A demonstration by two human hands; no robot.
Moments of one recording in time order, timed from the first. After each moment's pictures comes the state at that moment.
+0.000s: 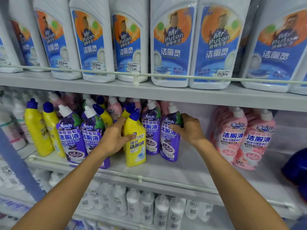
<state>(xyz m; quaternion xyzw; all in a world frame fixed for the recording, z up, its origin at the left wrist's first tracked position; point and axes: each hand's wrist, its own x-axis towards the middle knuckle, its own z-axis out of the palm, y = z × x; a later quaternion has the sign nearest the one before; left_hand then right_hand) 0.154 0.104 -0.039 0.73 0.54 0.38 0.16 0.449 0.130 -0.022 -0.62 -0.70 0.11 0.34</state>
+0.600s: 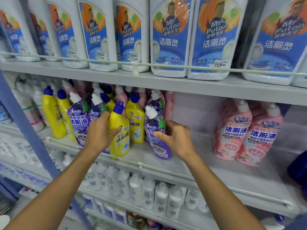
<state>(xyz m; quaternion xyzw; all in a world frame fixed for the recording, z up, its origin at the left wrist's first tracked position) 0.134 0.048 -0.042 0.62 0.69 0.37 0.01 0.414 0.065 -0.053 -0.50 -0.74 0.19 0.42</state>
